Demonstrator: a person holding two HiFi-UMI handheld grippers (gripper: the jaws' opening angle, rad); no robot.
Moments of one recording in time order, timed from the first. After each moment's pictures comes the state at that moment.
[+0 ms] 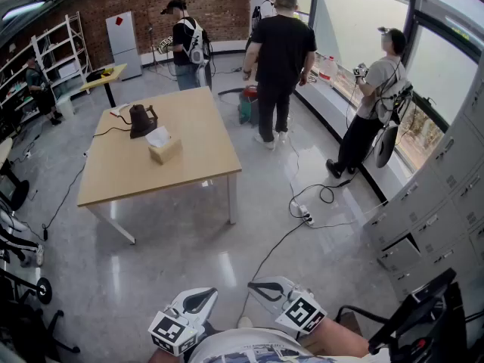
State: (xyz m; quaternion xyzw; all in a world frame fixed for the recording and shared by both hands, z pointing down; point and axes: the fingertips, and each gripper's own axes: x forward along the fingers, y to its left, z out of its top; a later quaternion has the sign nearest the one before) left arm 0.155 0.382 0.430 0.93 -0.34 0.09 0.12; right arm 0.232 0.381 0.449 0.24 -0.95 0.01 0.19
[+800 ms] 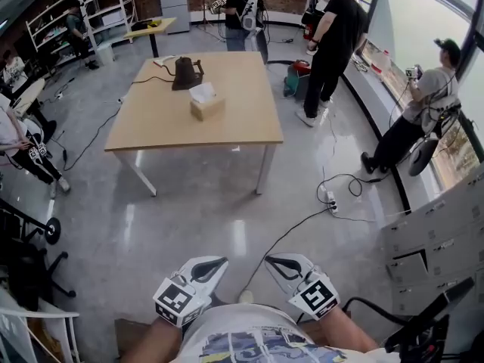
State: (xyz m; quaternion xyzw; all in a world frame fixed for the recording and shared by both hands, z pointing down) left arm 0.119 0.369 0.437 0.91 -0.39 0.10 0.12; right arm 0.209 0.360 0.446 0.22 -0.96 0.01 0.18
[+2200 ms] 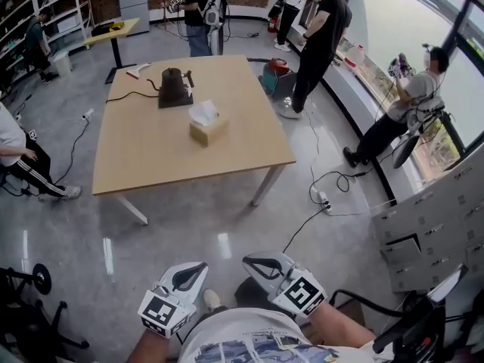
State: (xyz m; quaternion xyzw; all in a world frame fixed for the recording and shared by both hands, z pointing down) left arm -0.147 0.212 0.439 0.92 -0.35 0.09 0.12; right arm -0.062 0.210 0.435 0.25 -0.94 0.03 0.21
